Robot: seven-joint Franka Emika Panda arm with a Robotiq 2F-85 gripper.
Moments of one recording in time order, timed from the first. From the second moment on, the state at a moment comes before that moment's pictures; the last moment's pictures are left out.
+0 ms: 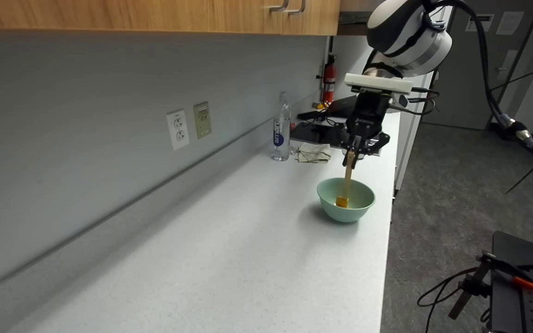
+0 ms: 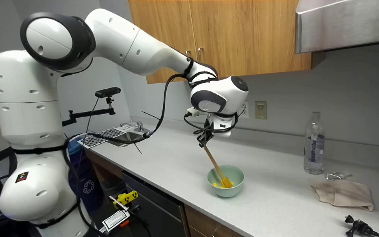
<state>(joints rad) -0.11 0.21 -0.12 -2.06 0.71 1.93 0.79</state>
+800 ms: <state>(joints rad) -0.10 0.21 -0.12 -2.04 0.67 1.94 0.83</state>
